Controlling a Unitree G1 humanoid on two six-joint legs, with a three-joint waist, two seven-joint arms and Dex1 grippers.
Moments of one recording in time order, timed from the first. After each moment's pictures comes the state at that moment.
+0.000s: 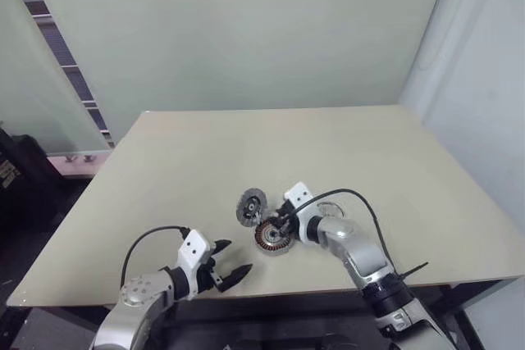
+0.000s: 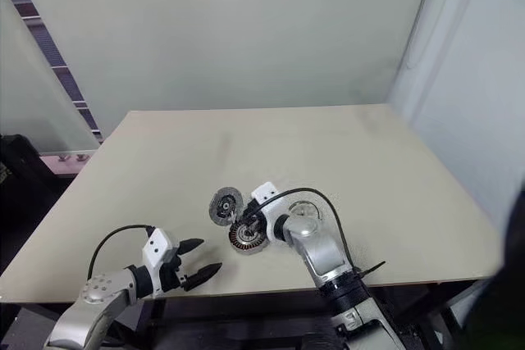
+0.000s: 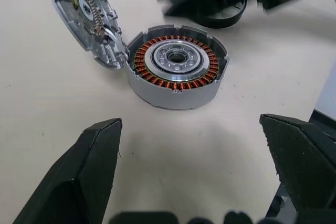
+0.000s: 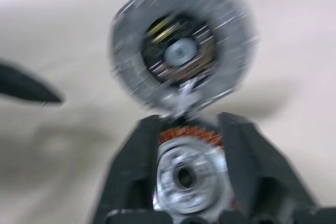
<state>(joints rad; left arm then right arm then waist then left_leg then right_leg) 0.16 0.51 -0.03 -0.13 -0.29 0.26 -0.81 -0.42 -0.06 0.30 0.12 0.04 0.59 0.51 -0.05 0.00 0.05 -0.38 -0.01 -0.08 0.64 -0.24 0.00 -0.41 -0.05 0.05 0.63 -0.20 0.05</state>
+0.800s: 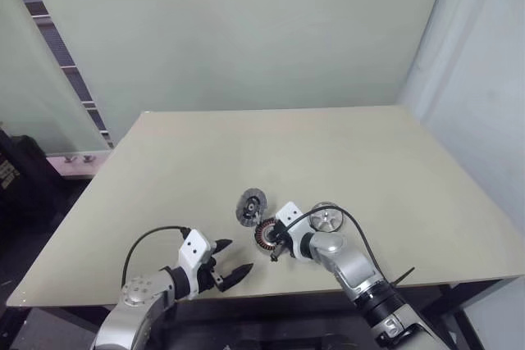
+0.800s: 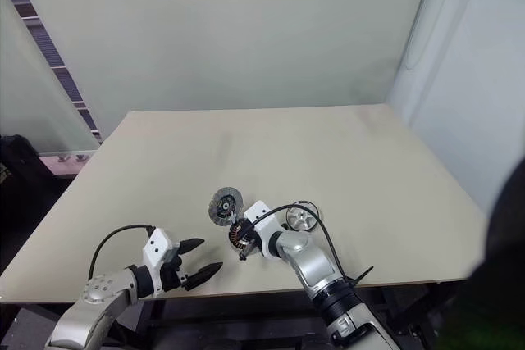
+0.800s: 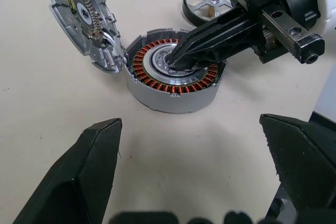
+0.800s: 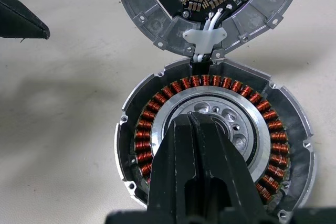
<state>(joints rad) 0.16 0.51 -0.03 -0.13 -0.29 0.26 -0.81 -0.39 -0.03 0.41 0.29 -0.01 0.50 0.51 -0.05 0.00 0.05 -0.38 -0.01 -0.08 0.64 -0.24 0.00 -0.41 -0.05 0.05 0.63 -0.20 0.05</state>
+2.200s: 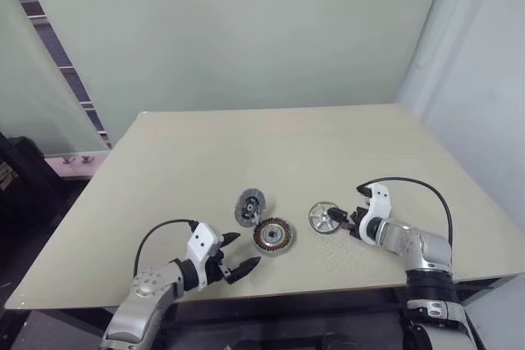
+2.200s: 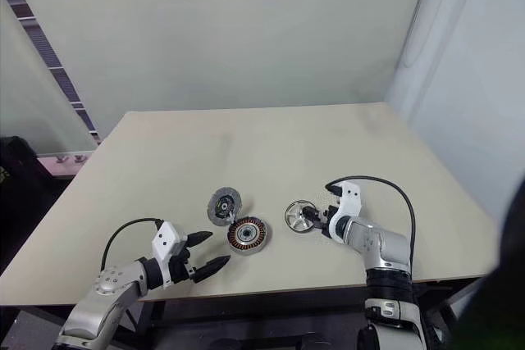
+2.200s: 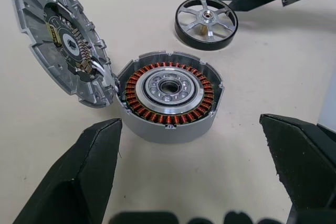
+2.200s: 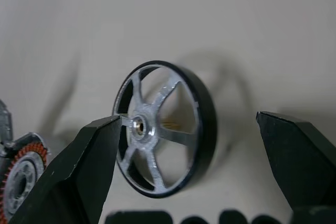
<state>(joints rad) 0.09 0.47 -0.05 -0.08 -0.29 0.23 -0.82 -0.42 -0.11 -0.26 0.22 0.35 0.98 0.29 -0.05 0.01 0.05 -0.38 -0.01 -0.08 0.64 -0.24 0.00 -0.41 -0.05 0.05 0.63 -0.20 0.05</state>
